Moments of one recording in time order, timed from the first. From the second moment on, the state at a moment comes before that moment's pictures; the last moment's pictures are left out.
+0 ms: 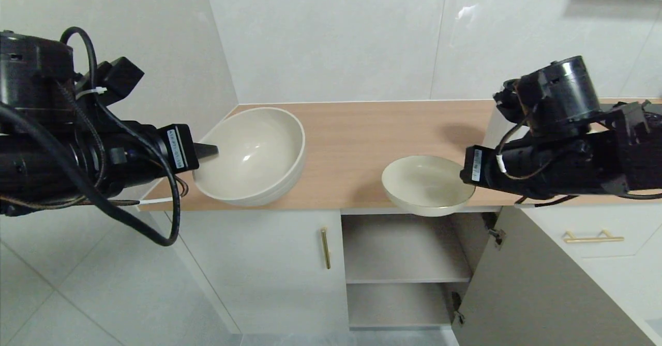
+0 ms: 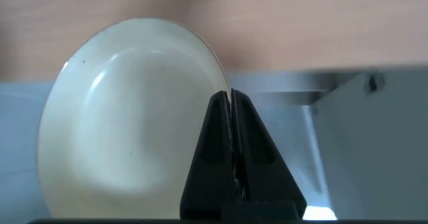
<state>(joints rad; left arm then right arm) -0.26 1.45 -1.06 -0.02 -0.04 -0.33 0.55 1.66 -1.25 0.17 -0.26 0.50</state>
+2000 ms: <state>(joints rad) -0.29 1.48 -0.90 -0.19 -0.04 -0.34 0.69 1.52 -0.85 -0.17 -0.36 0.47</state>
